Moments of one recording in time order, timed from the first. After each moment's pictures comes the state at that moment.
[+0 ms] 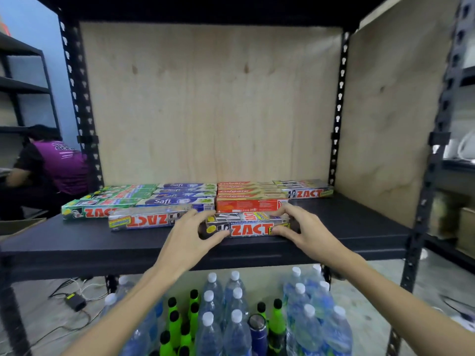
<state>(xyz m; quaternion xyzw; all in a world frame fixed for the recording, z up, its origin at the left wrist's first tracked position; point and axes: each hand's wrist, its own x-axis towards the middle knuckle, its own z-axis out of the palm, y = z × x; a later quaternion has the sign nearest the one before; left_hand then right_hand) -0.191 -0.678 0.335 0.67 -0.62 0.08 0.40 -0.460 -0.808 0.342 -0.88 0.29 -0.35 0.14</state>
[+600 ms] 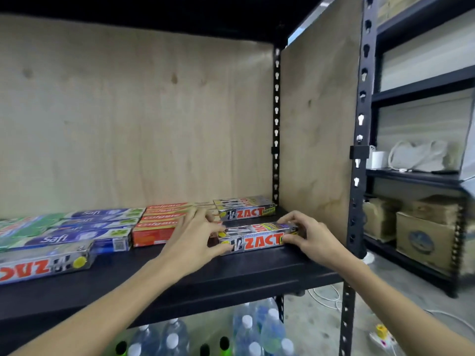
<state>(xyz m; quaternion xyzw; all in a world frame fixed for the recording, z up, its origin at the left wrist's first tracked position) -0.317 -0.814 0.370 0.61 -0.73 0.17 0.24 -0.600 -0.900 0.352 -0.81 0.42 -0.36 0.16</state>
